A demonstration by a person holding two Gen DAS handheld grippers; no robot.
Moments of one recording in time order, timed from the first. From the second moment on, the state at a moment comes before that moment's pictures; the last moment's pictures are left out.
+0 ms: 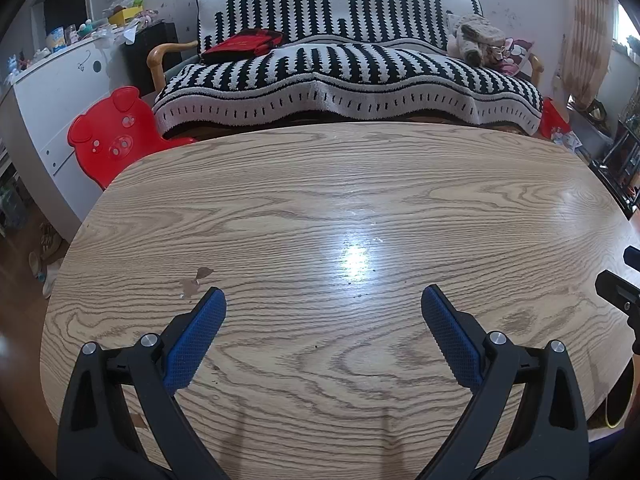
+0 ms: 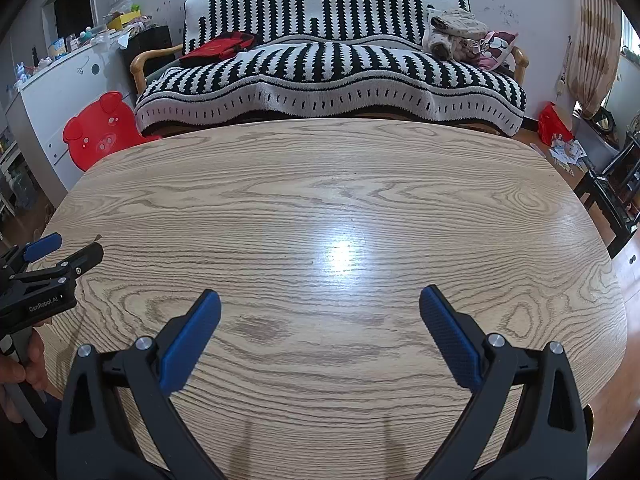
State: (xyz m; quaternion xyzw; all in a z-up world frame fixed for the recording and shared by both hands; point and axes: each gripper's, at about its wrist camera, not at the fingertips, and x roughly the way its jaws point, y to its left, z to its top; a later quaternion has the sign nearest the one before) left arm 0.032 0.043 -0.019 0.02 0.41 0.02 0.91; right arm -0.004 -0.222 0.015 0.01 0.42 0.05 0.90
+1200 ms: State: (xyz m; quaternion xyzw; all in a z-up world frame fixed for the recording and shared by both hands) left arm 0.038 0.045 -0.023 0.00 0.42 -0.01 0.91; right arm -0.005 -0.224 0.015 0.00 0.42 0.05 0.91
